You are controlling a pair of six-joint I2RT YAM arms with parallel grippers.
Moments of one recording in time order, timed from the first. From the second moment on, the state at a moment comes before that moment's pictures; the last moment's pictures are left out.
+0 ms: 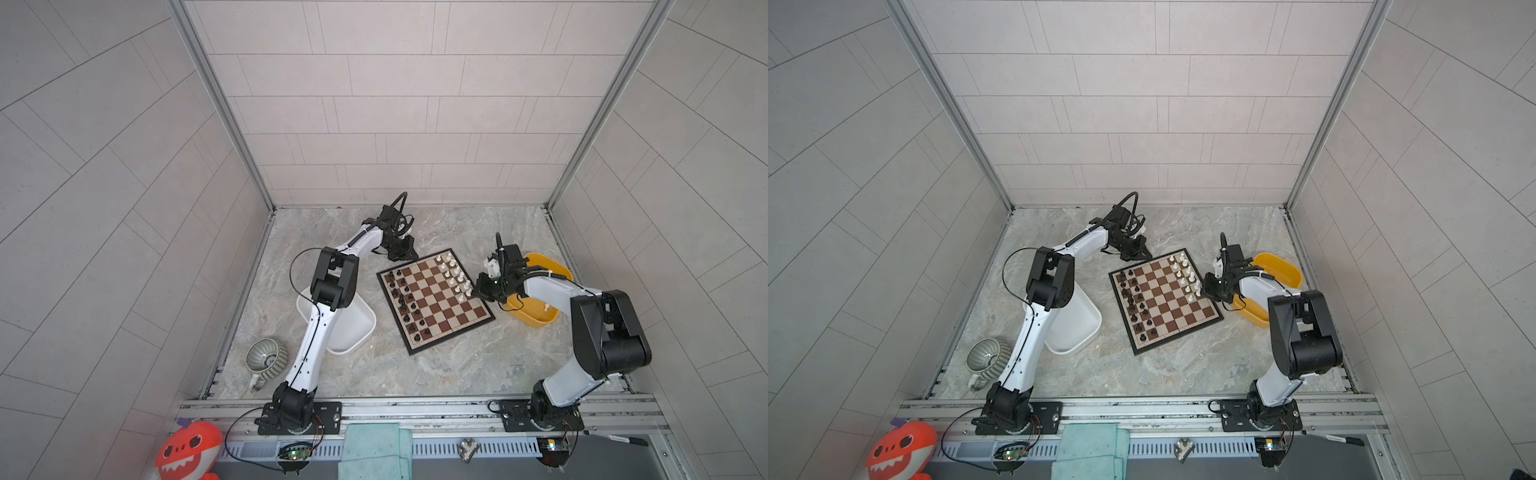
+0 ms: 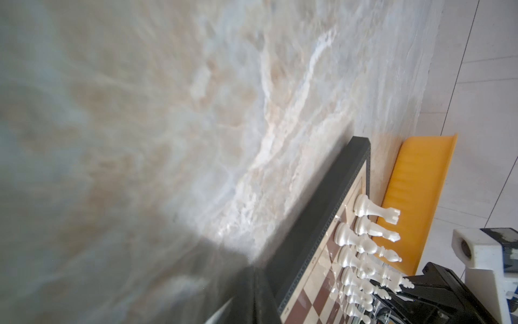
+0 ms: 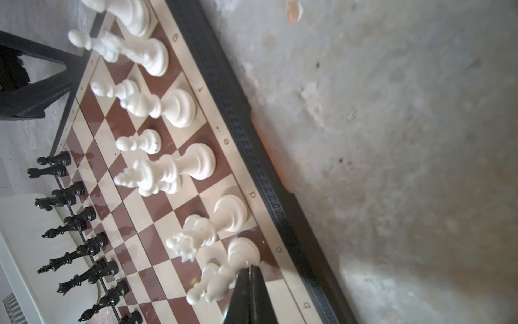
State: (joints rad) left arm -0.39 2.57 2.15 -0.76 0.69 -0.39; right arm 0.12 1.58 0.83 -0.40 -0.38 0.49
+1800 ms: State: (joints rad) left arm -0.46 2.46 2.27 -1.01 0.54 -0.36; right arm 0.22 1.16 0.79 -0.72 -0.03 0.41
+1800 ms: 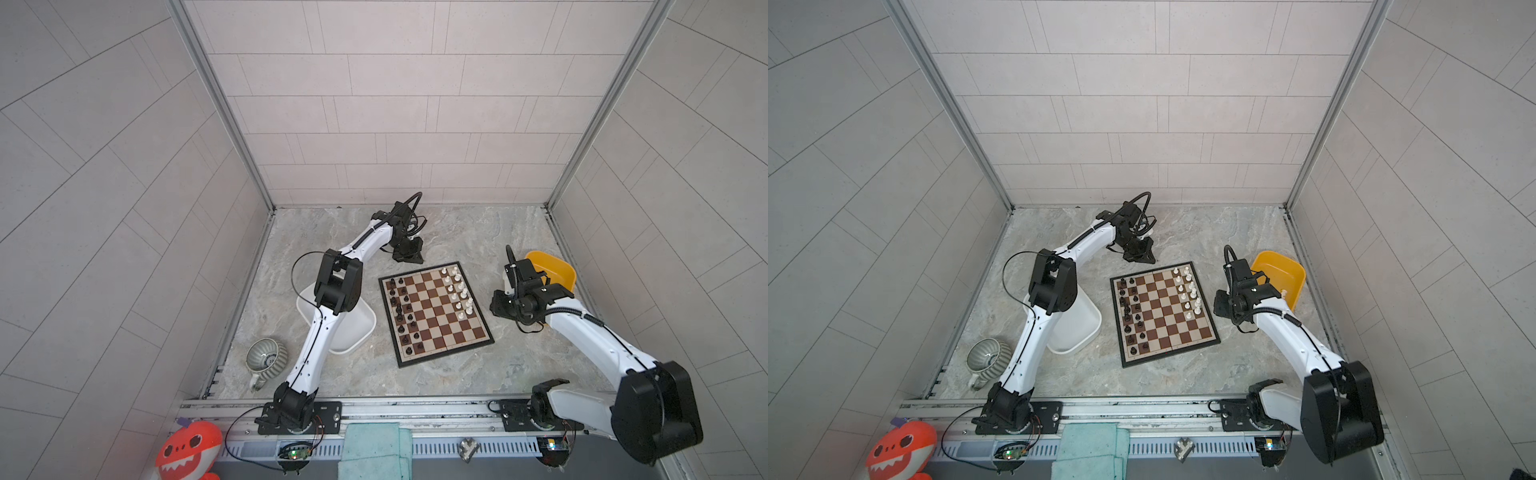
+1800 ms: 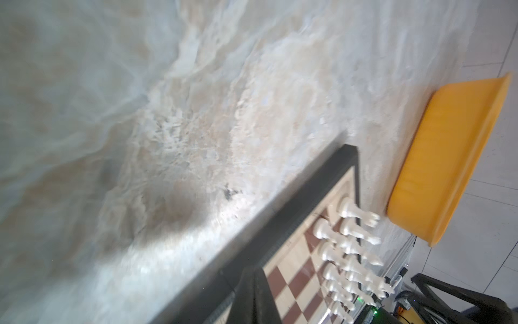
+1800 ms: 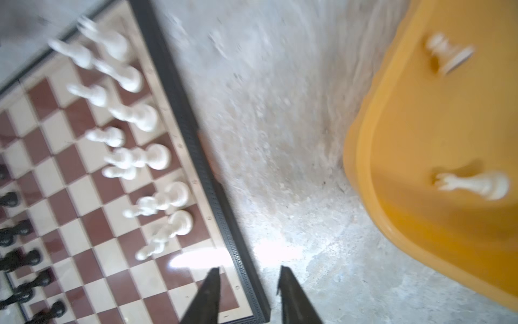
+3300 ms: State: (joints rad) left arm -0.46 1.39 1.26 -0.62 0.29 -0.30; right arm 0.38 1.55 0.96 -0.73 -0.05 0.35
